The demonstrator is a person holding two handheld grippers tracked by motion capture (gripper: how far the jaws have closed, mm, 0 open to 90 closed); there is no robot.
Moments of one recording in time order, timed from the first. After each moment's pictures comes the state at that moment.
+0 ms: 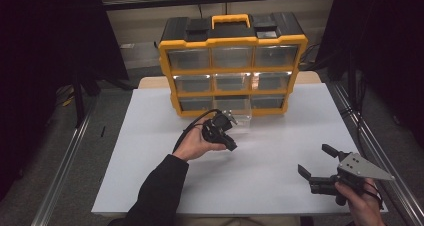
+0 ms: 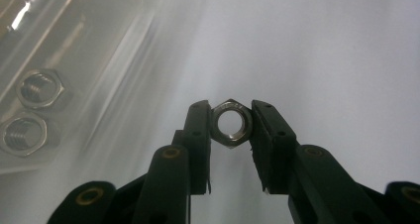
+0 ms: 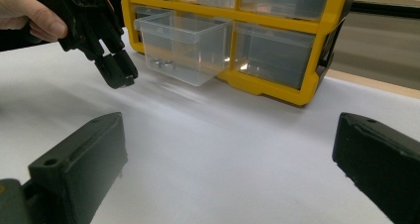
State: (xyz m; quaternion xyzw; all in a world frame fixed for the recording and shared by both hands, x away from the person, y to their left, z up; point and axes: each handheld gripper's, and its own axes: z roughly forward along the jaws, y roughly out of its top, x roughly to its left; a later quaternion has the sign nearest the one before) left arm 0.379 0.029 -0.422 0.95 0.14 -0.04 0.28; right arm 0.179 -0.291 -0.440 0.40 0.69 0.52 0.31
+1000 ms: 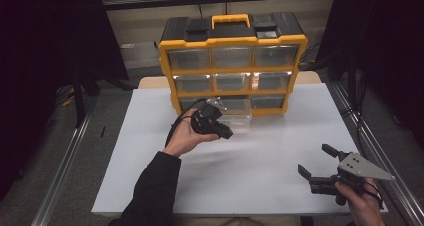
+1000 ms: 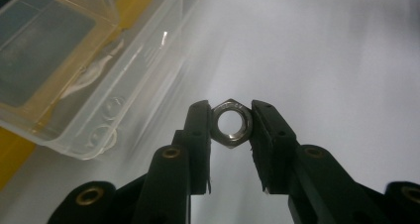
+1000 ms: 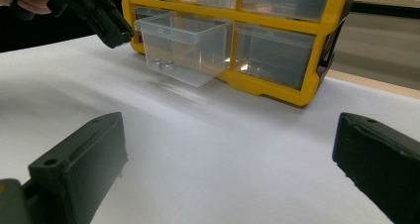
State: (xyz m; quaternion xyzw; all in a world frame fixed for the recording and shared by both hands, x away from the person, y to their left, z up) left arm 0.383 0.056 -0.385 0.92 0.16 -0.01 0.35; right arm 0.179 -0.291 -0.440 0.40 0.69 0.52 0.31
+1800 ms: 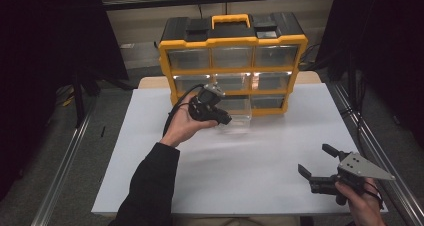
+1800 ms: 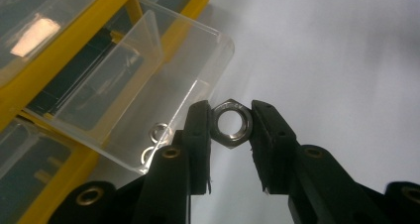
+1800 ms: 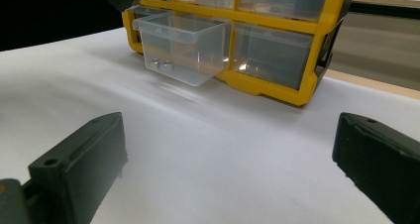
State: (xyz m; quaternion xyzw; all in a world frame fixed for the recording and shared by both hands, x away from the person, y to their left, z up) left arm 0.398 0.055 -0.350 0.92 0.18 0.03 0.36; right arm 0.179 -0.292 -0.440 0.40 0.69 0.52 0.32
